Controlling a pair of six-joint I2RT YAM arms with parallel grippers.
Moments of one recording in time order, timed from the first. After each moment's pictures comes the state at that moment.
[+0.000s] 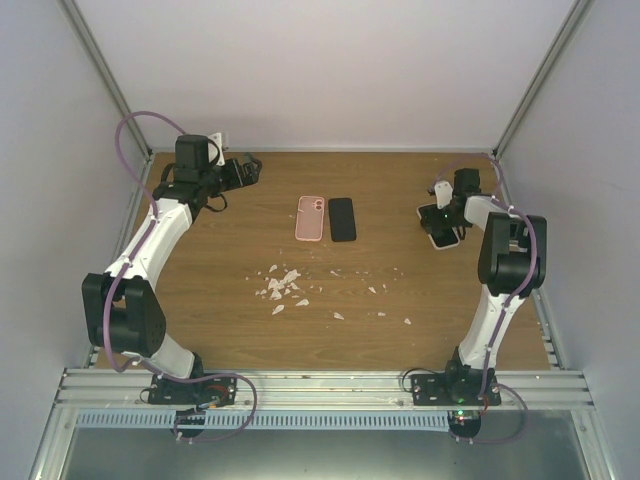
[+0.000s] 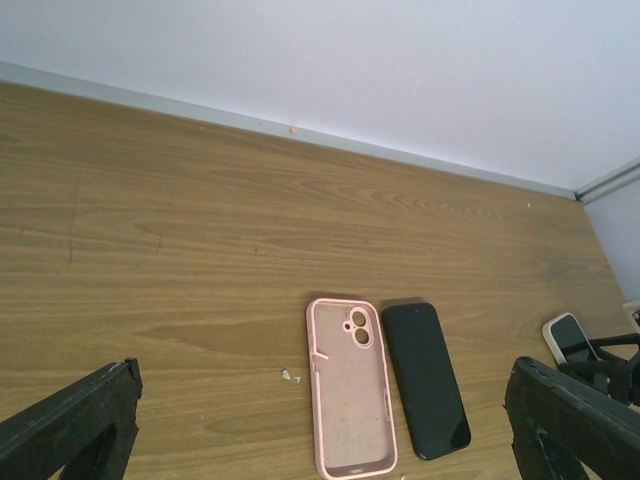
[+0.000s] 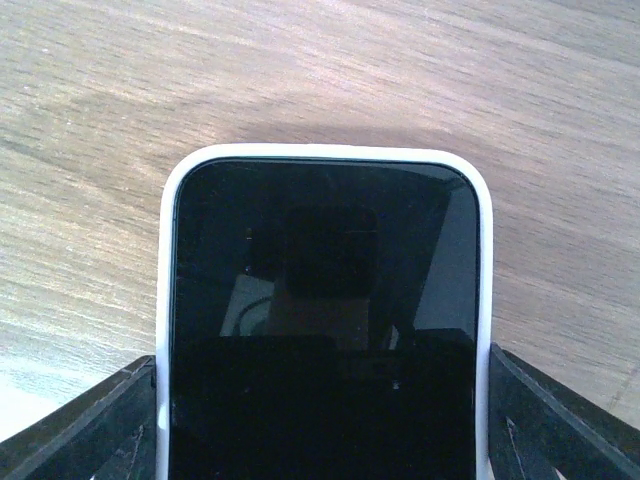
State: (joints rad) left arm -0.10 1.55 1.33 -0.35 0.29 -0.37; right arm -0.10 2.03 1.32 -0.40 -0.15 -0.37
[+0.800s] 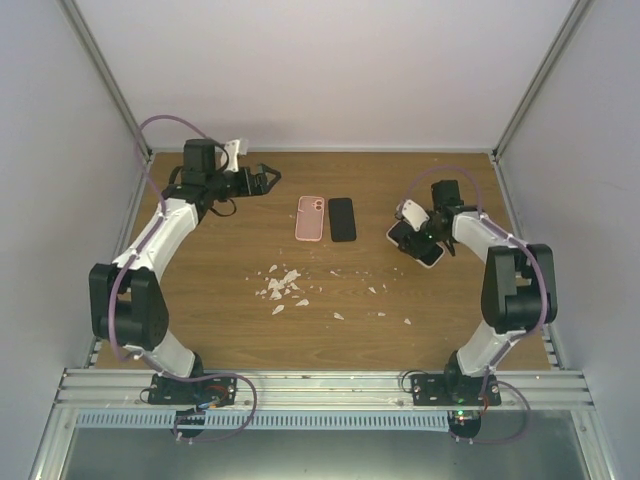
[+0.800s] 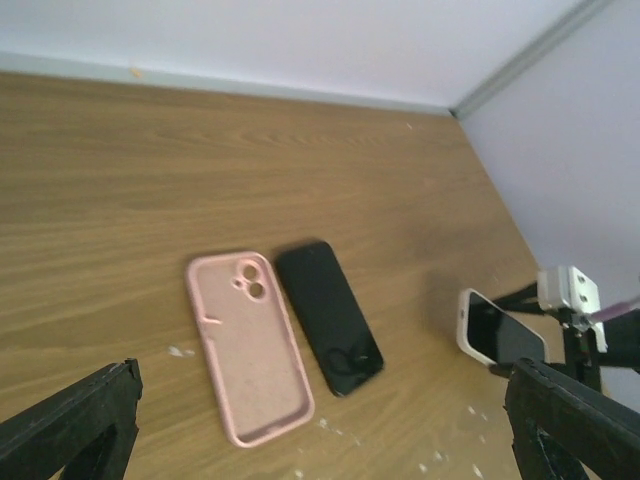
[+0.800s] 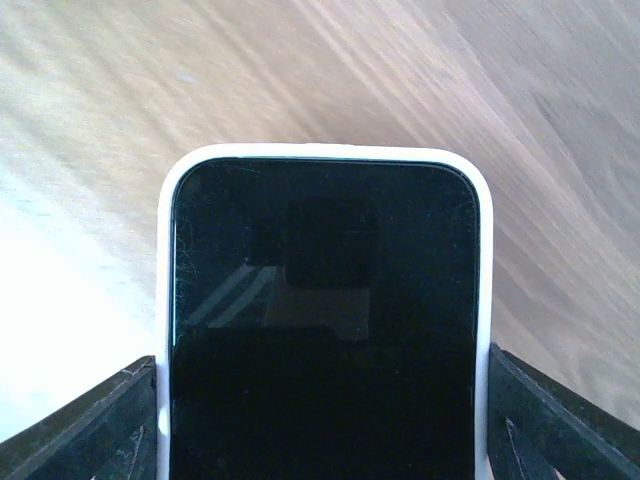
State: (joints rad) left arm -0.12 1.58 1.31 -0.29 0.54 -0.30; right arm 0.04 1.75 1.11 -0.53 -0.25 -0.71
